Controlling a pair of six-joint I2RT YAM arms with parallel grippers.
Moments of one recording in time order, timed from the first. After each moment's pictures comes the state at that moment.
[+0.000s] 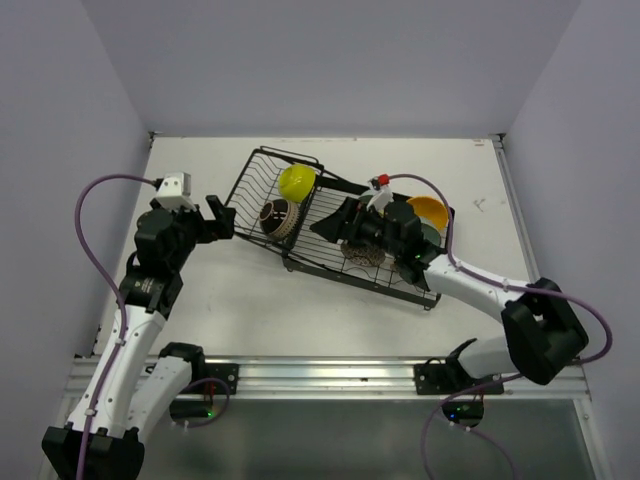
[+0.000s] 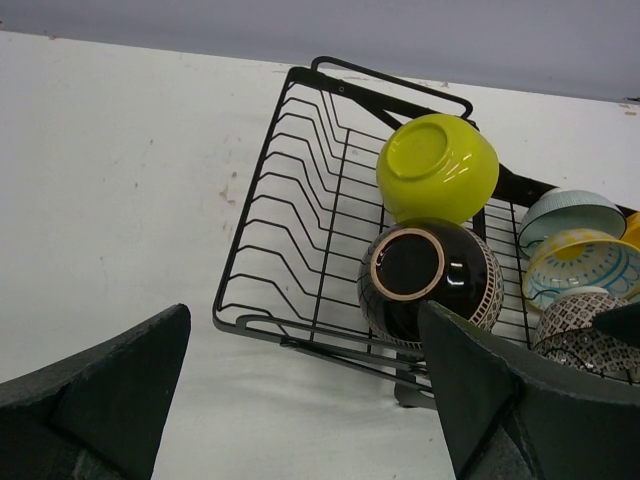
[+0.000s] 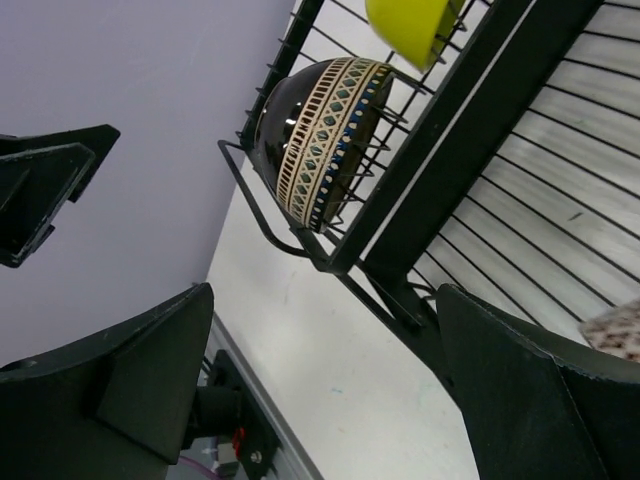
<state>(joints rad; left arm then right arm) -0.14 0.76 0.74 -0.23 0.03 -0.25 0.61 1.34 0.73 0.38 -0.26 0.86</state>
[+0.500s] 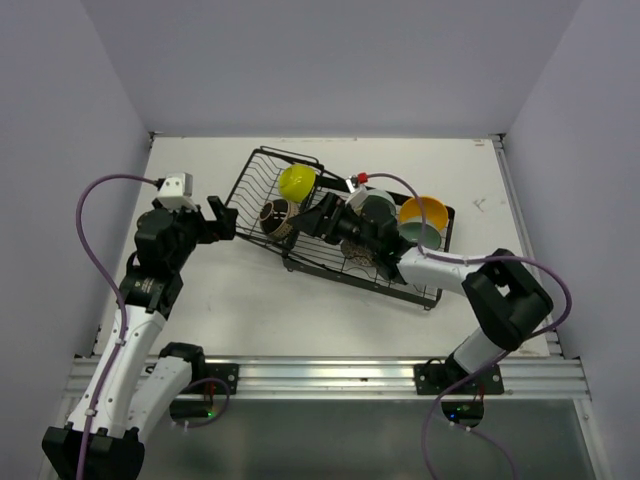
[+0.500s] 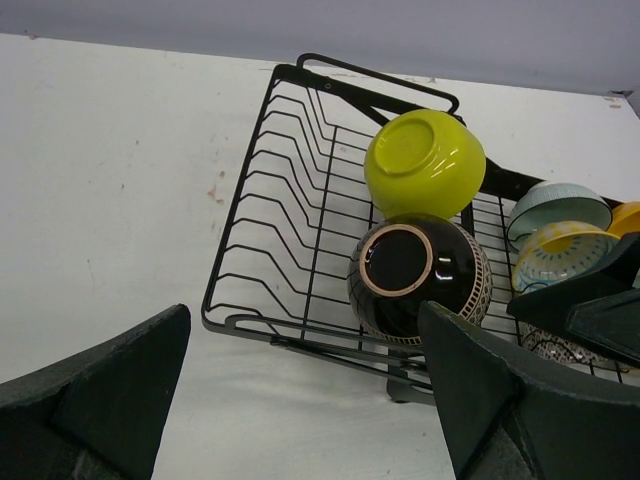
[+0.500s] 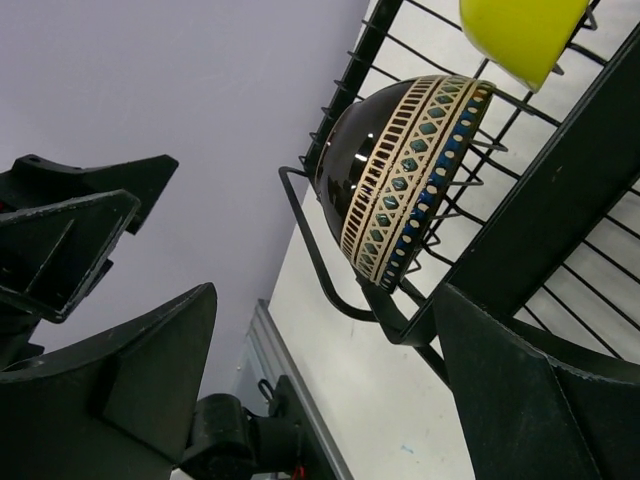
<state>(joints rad) -0.14 0.76 0.74 -0.23 0.06 -0.25 0.70 1.60 0.82 0.66 -0.25 1.03</state>
